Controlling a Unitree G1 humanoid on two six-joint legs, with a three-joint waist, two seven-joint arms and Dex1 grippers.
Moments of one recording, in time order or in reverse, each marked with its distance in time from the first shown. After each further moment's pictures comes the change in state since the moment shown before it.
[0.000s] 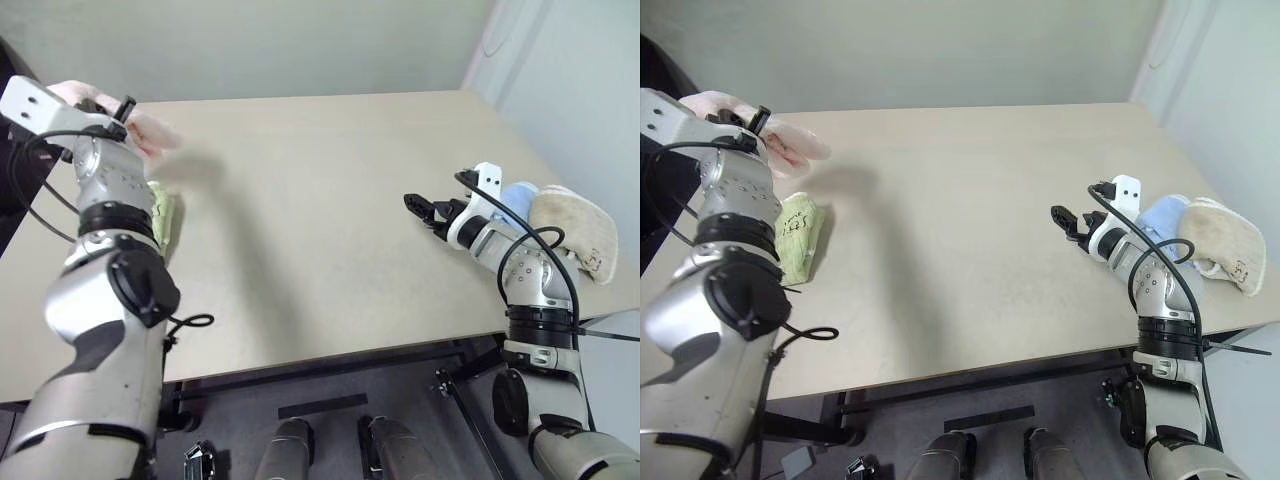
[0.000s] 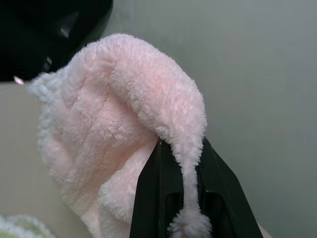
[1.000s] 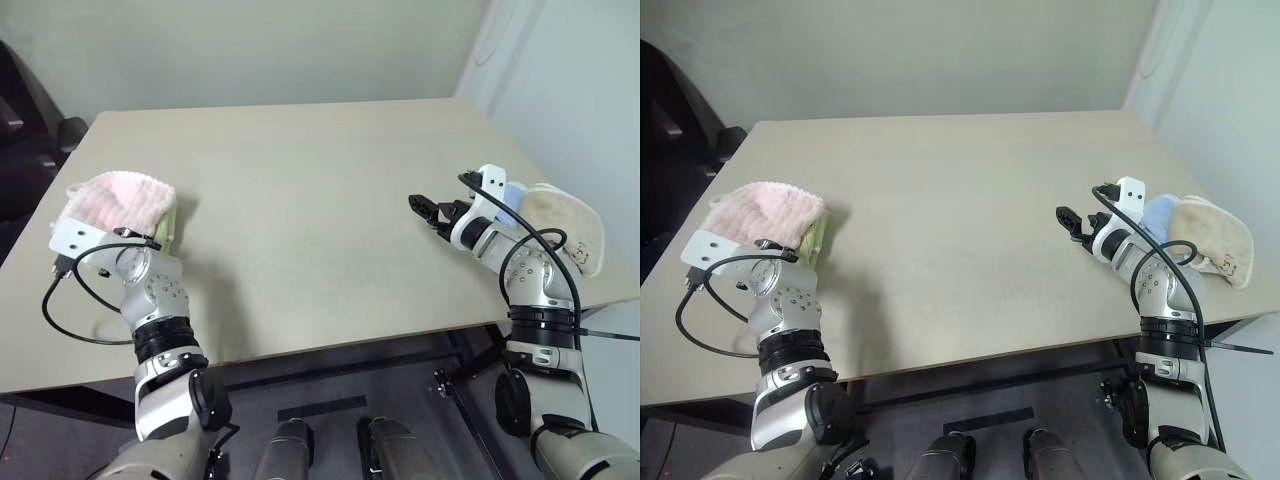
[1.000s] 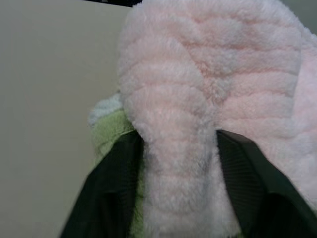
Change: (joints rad) left arm 0.511 -0.269 0.042 -0.676 -0.024 0.337 0.404; right arm -0.011 -0.017 -0.003 0.041 -0.003 -0.028 -0.002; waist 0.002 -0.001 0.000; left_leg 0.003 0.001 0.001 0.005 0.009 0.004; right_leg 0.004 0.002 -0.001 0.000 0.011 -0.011
